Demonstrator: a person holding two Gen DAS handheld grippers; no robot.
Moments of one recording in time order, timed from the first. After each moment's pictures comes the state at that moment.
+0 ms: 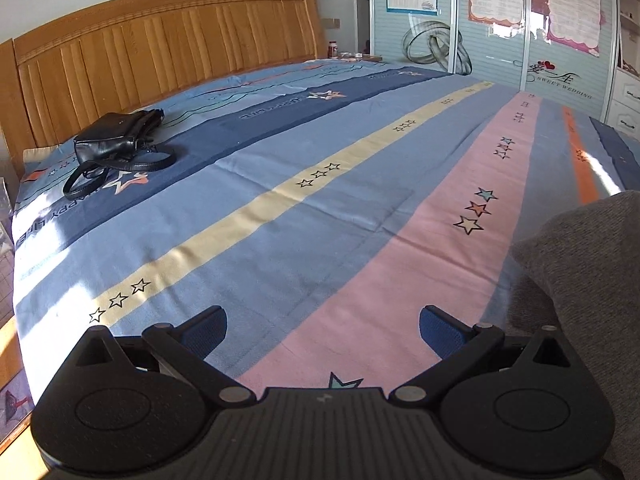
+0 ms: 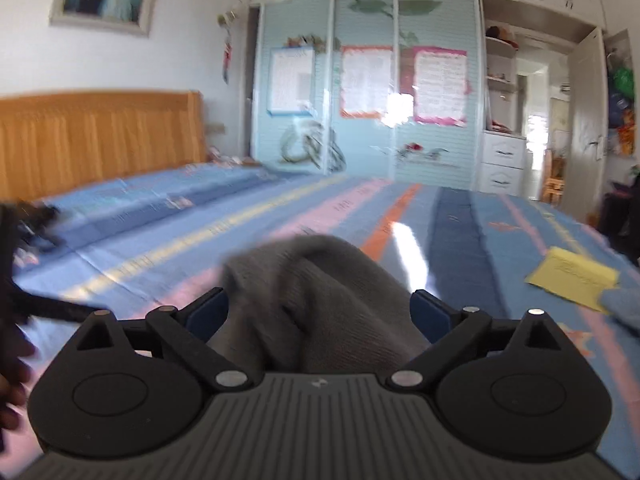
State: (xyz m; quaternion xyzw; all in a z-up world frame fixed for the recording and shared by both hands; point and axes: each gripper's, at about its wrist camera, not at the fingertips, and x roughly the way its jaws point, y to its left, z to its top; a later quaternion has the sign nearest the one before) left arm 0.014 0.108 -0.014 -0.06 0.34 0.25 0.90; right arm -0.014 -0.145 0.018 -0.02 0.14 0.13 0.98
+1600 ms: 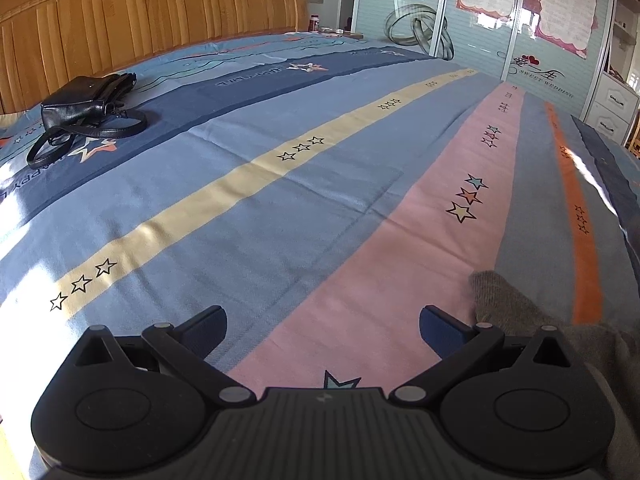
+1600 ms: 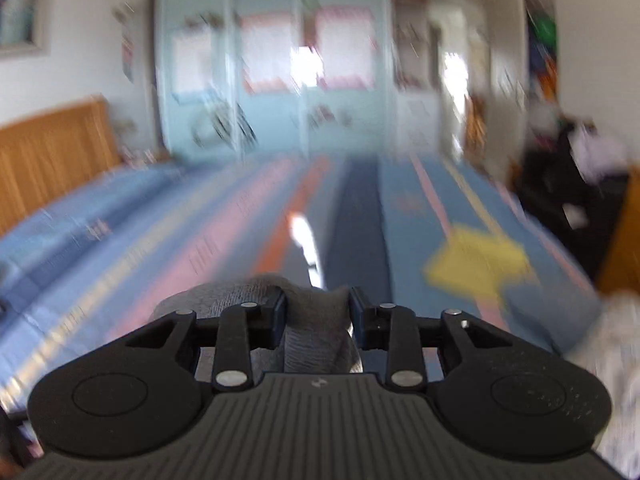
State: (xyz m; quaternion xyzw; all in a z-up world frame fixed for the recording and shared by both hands) left arm 0.031 0.135 -0.028 -0.11 0.36 0.20 0.90; right arm 0.013 -0.255 0.107 0.04 0.25 -0.02 0.97
